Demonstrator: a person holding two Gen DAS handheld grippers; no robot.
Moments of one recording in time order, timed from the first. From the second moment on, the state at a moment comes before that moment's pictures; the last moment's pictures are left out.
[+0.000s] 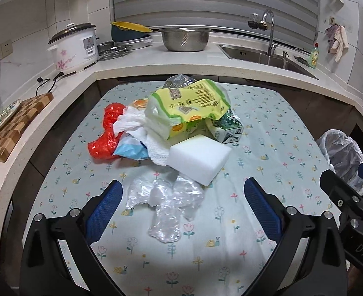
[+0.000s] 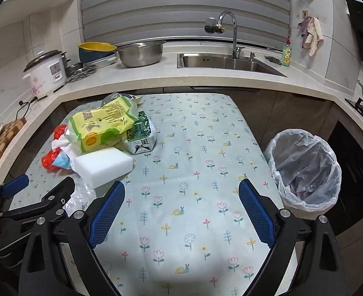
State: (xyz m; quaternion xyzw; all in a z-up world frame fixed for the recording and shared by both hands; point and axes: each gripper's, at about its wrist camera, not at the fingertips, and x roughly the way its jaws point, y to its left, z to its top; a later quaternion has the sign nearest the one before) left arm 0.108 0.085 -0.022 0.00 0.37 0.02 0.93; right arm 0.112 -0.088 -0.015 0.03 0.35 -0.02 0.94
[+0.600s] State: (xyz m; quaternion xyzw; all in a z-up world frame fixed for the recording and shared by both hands) left arm 0.119 0.164 -0.057 -0.06 0.41 0.02 0.91; right arm 0.149 -0.018 -0.039 0.03 0.38 0.01 0.92
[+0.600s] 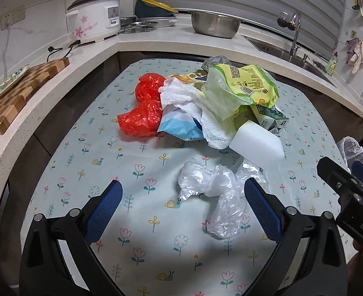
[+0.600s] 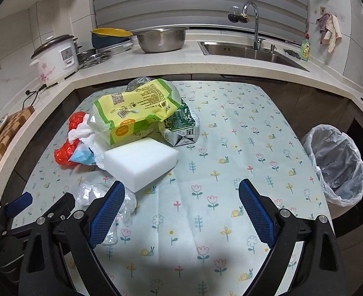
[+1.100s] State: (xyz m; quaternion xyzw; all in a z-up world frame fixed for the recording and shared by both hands) left arm 0.153 0.138 -0.105 -0.06 0.46 -0.04 0.88; right arm 0.166 -0.028 -0.048 0.04 0.40 -0.01 0.92
